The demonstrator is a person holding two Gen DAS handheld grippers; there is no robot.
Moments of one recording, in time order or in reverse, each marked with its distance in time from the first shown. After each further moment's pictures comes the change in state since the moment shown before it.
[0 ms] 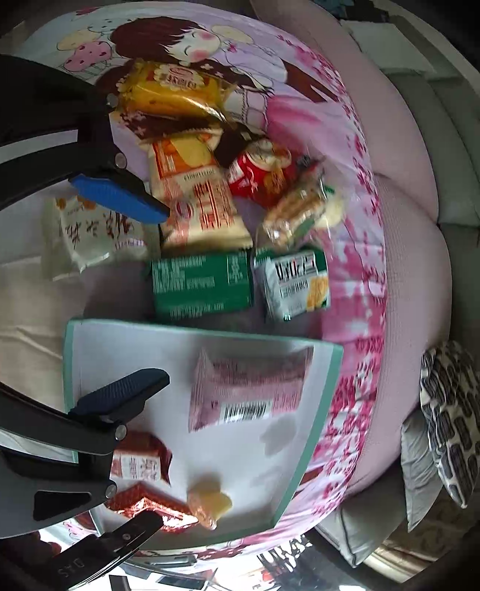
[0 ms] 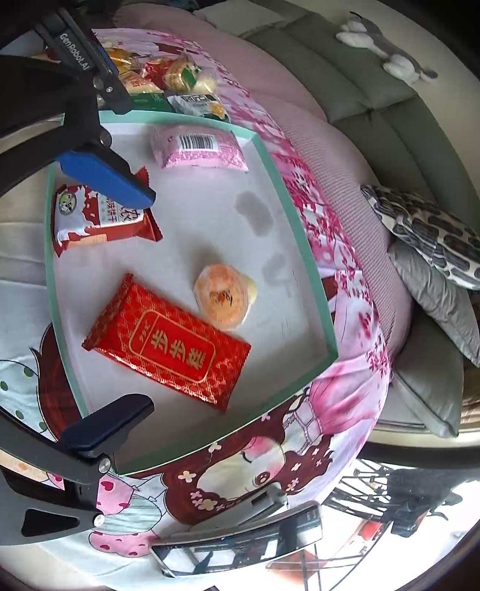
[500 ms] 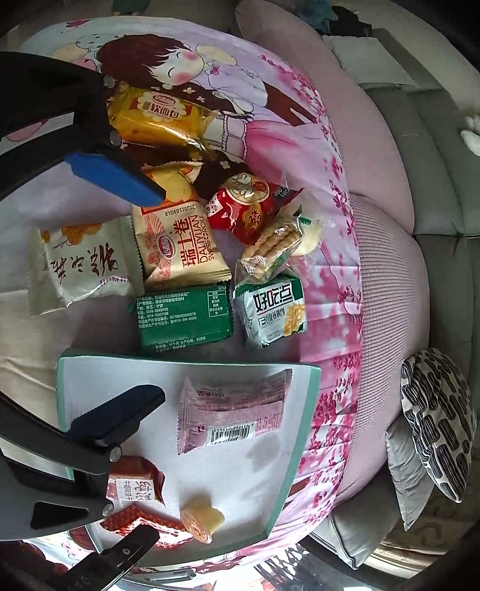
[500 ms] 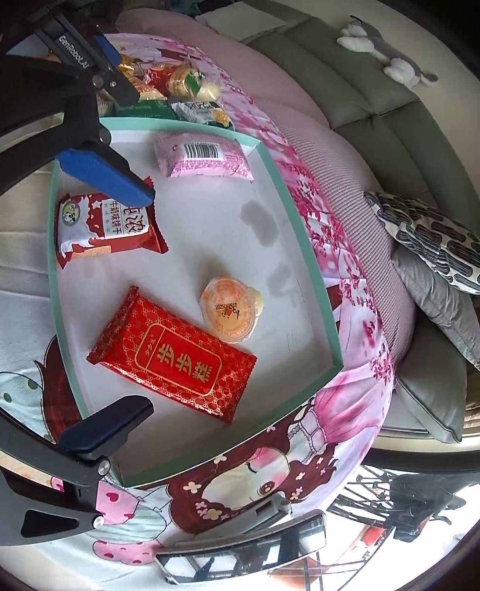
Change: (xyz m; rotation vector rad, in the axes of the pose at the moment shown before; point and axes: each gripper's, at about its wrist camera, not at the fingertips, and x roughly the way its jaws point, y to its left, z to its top) left arm -0.009 0.009 -0.001 0.029 -0.097 0.055; right arm 0.001 0.004 -0.002 0.009 0.010 0.013
